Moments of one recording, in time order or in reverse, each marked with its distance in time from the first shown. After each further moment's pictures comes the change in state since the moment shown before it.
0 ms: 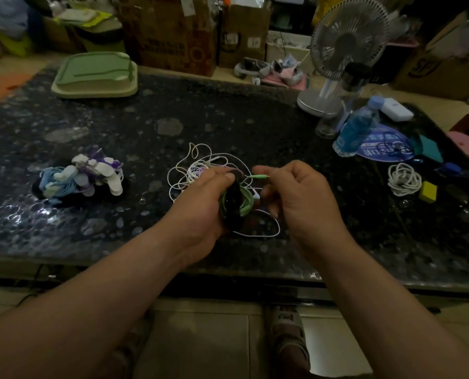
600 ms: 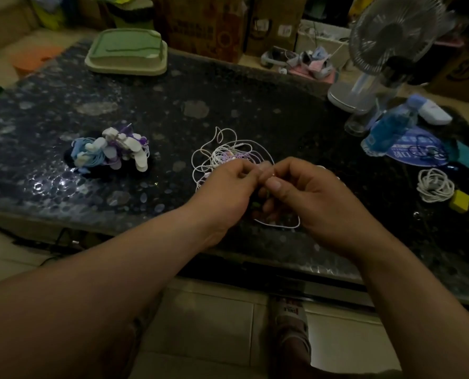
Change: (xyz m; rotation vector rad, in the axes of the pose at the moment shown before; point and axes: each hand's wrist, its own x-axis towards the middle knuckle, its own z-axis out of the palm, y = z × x) left_hand -0.005 -0.003 -0.009 0.301 0.030 0.070; right_hand -0.003 -0.003 -0.003 -0.305 -0.471 -0.130
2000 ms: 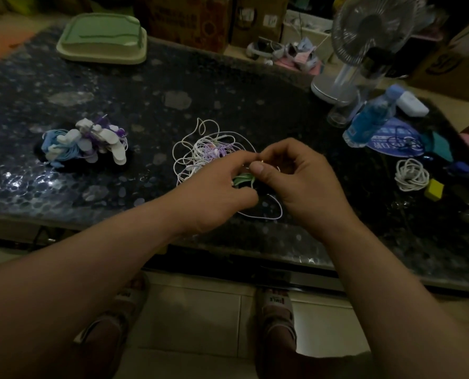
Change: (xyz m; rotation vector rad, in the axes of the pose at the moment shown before) left_hand -0.005 0.004 -0.012 0.453 -0.289 0.257; right_hand 0.013 0.027 -0.007 -0.127 0.289 -0.056
